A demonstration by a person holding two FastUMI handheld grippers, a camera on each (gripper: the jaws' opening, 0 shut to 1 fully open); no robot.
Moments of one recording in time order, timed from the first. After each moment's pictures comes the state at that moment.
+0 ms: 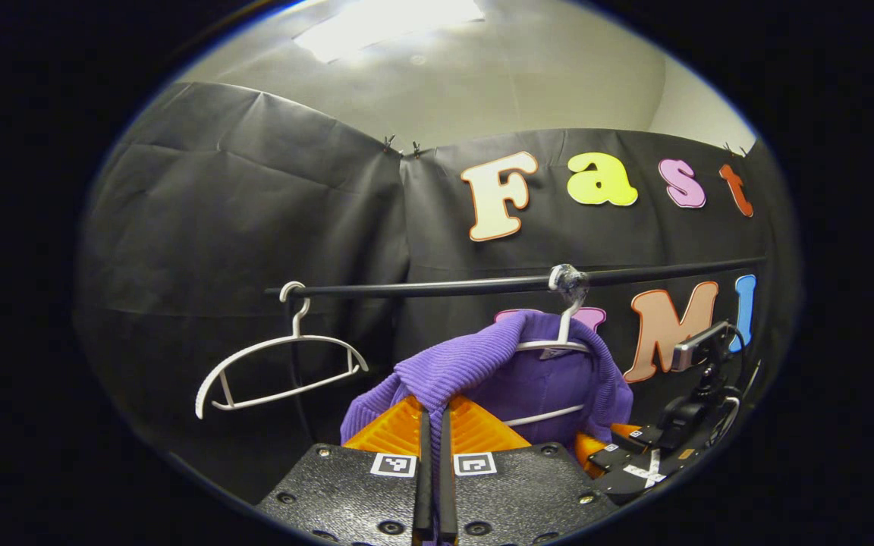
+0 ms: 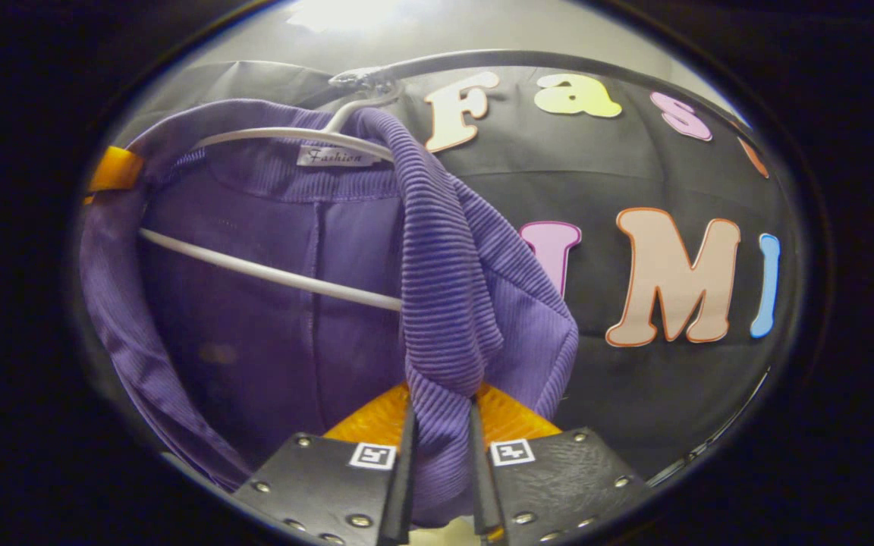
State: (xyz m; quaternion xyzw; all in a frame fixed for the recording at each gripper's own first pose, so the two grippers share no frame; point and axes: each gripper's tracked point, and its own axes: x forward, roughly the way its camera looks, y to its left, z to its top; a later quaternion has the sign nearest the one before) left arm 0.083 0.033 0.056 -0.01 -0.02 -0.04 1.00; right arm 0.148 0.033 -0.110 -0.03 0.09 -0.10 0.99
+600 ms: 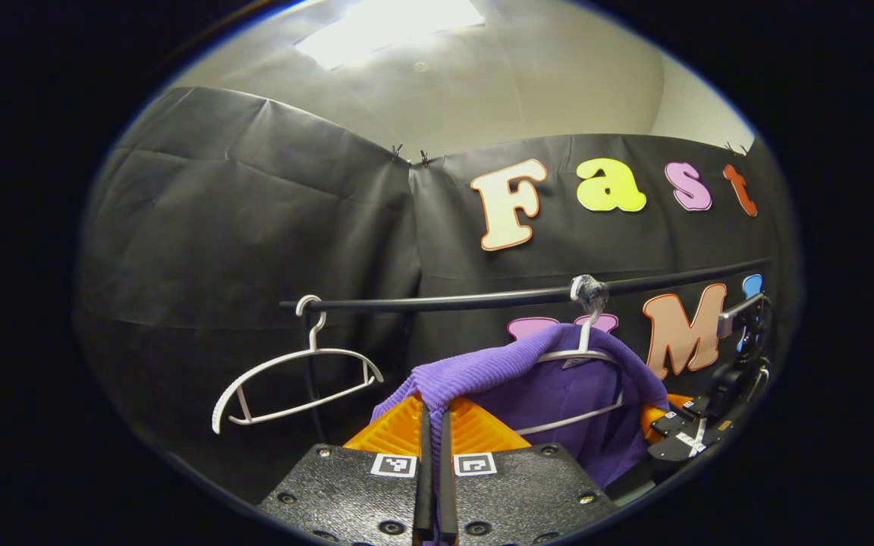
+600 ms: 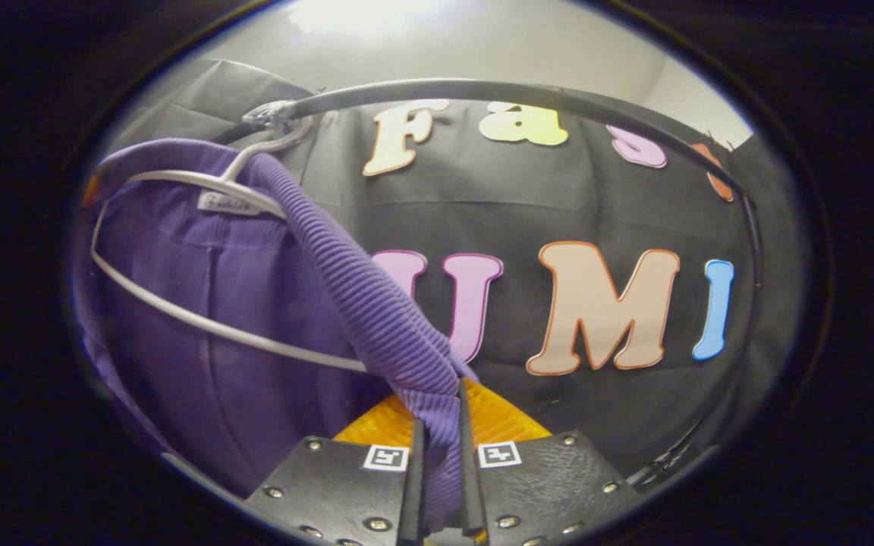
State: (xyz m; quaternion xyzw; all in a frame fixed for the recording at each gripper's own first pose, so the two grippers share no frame) left arm 0.086 0.051 0.072 -0.01 -0.04 -0.03 1.00; right arm 0.137 -0.049 -0.054 -0.06 0.03 -0.22 0.97
